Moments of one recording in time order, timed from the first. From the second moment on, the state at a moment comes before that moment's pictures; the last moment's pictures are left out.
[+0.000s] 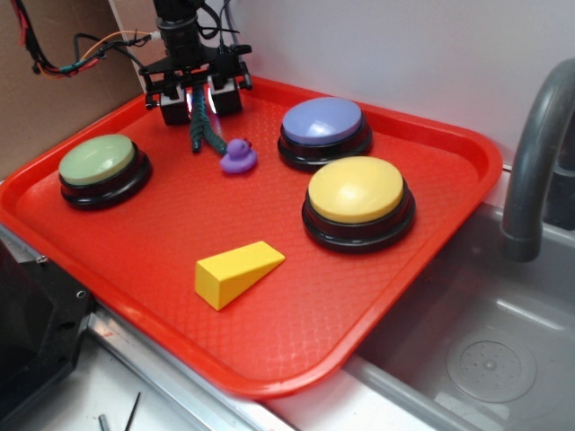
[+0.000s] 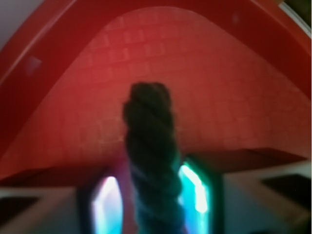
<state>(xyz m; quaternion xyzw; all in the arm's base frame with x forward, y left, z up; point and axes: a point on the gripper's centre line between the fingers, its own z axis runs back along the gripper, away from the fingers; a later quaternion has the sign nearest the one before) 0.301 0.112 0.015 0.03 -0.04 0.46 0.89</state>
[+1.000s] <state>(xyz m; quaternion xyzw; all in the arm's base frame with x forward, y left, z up) 0.252 0.033 0.113 0.04 -0.08 0.35 0.93</state>
